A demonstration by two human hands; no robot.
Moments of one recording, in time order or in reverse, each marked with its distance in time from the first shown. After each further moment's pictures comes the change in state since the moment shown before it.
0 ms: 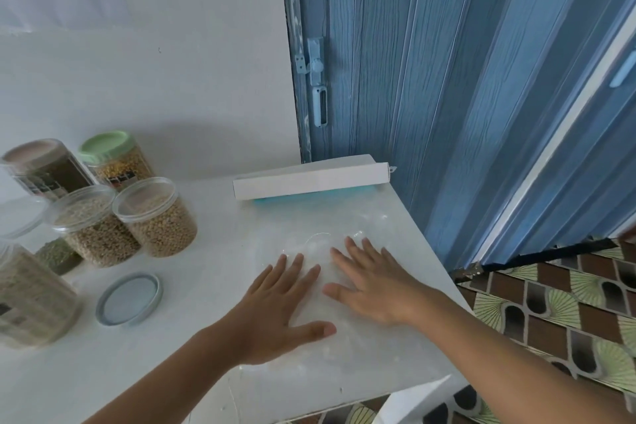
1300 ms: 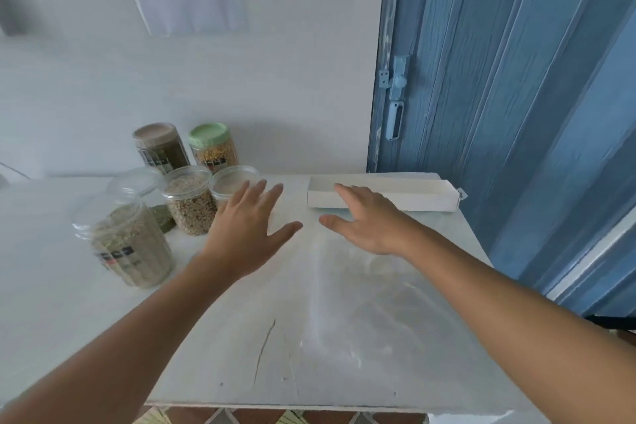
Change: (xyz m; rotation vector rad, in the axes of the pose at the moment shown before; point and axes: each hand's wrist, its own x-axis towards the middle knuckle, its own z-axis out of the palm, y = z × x) left_hand -0.058 -0.072 -0.086 0.037 0.653 -0.412; right_hand 0.040 -0.104 -0.092 0.094 0.258 -0.178
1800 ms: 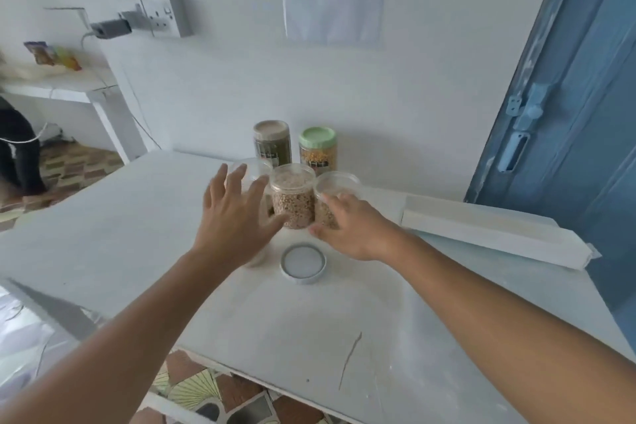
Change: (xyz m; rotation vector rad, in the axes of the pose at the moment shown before) left_hand -0.062 -0.126 -0.063 0.118 0.238 -0.327; right_hand 0.074 -0.148 0.051 -0.083 -0.114 -0.325
